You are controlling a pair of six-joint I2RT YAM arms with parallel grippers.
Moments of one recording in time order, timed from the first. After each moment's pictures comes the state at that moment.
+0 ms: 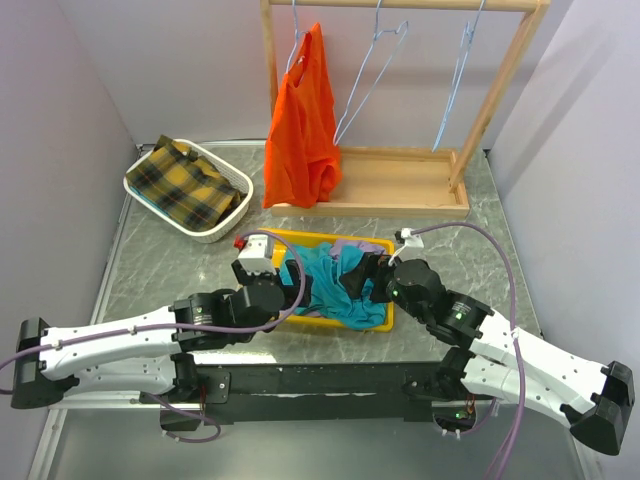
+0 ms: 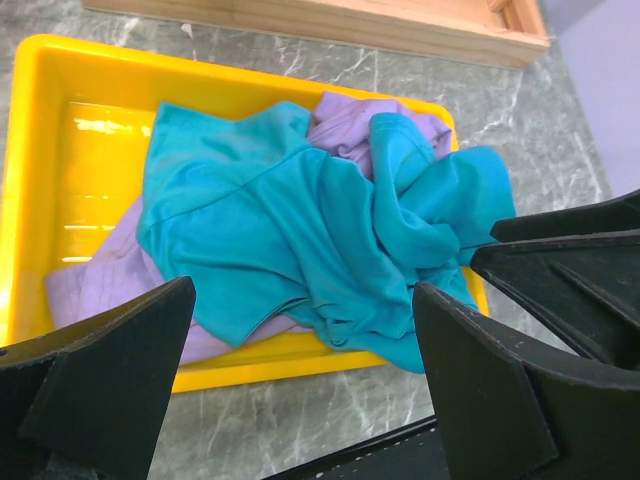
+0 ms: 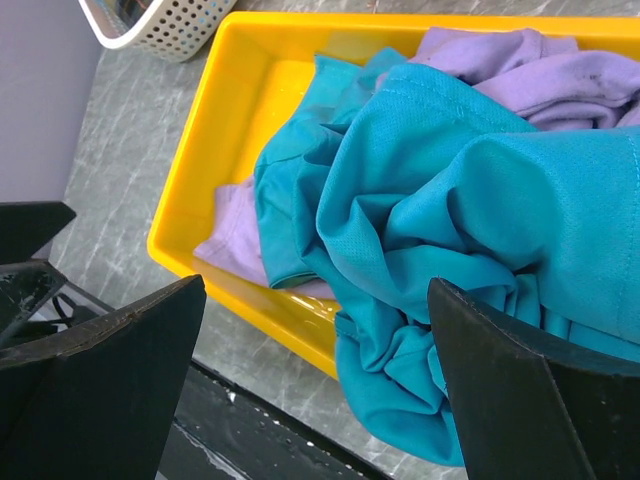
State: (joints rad) left arm -1.28 0.95 0.80 -0.39 -0.80 -0.89; right arm 0.90 0.77 0.60 -0.28 0.29 0.77
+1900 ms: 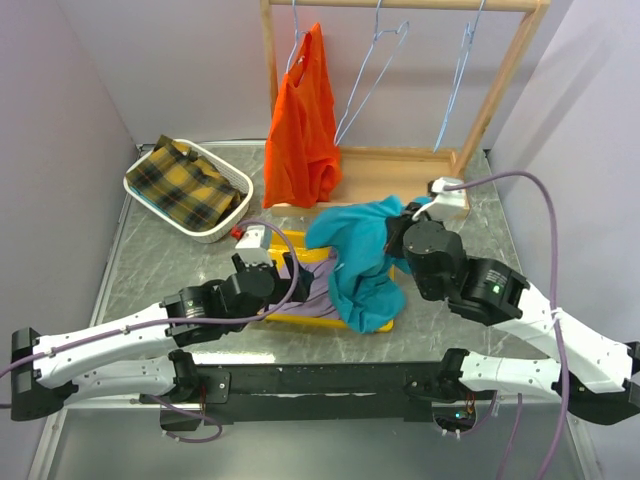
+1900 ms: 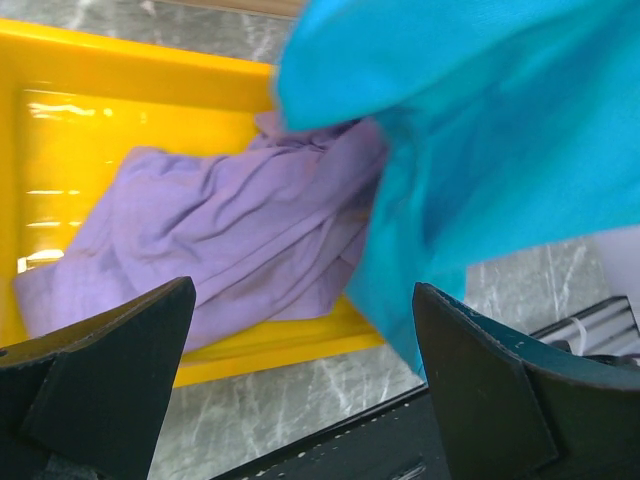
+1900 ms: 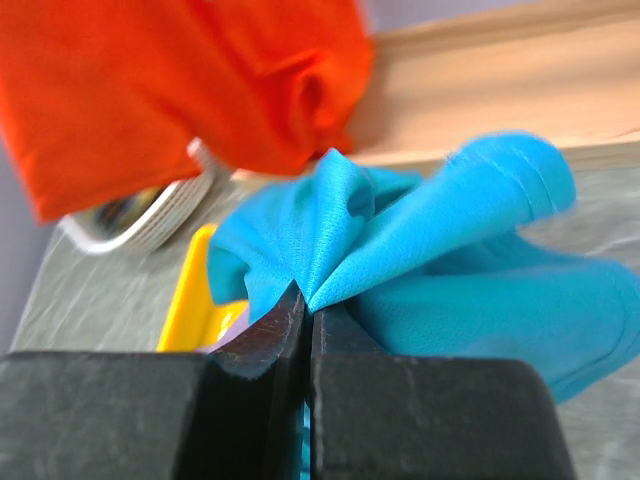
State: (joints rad) left arm -1.18 0.92 0.82 -0.41 -0.63 -0.87; right arm 1.05 0.94 1.23 -0.67 0.84 0.64
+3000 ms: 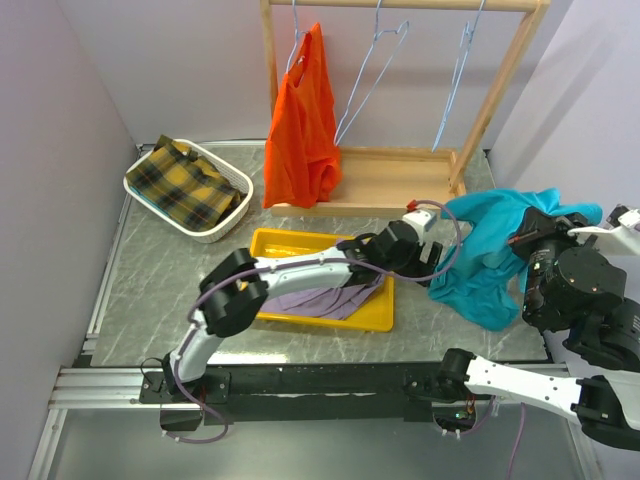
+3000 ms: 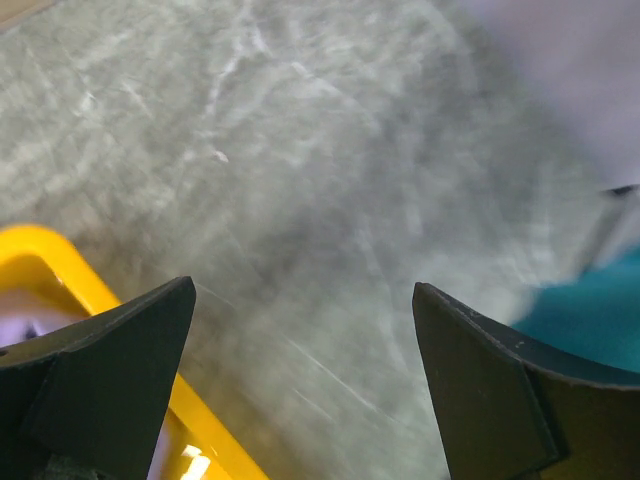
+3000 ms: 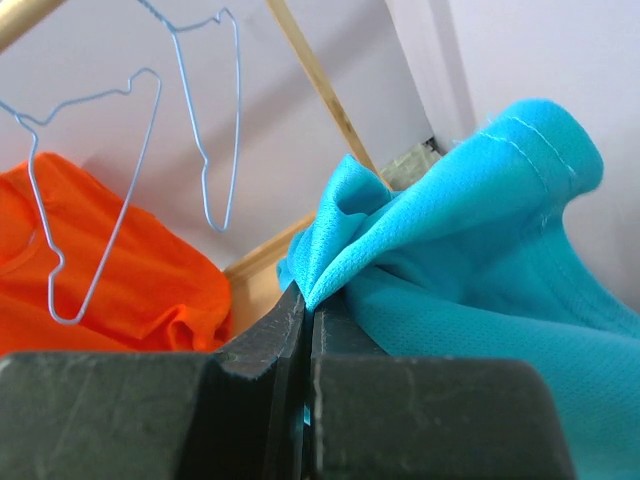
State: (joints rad) left arm -1.13 2.10 1.68 -0.05 -0.09 -0.48; right arm 1.04 0.68 1.46 -0.85 1.44 0.54
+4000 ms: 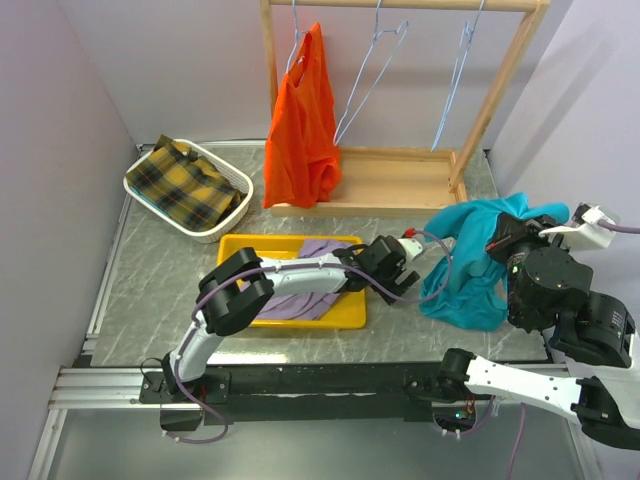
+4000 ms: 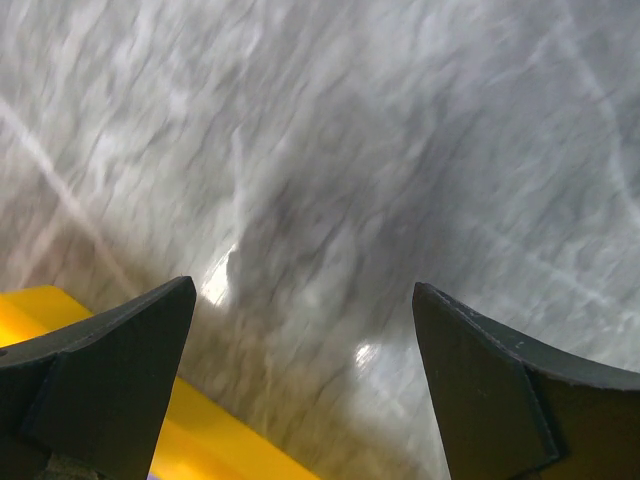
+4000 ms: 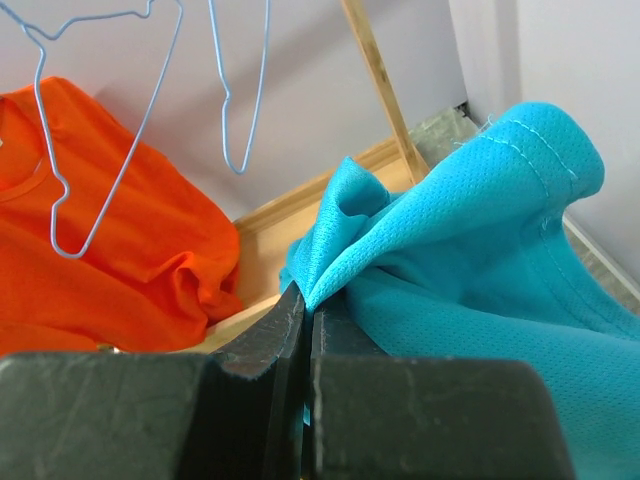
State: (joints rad) left arm -1.12 2.14 1.59 -0.19 -0.13 -0.10; right arm 1.04 0.68 1.39 -0.92 1.32 0.63
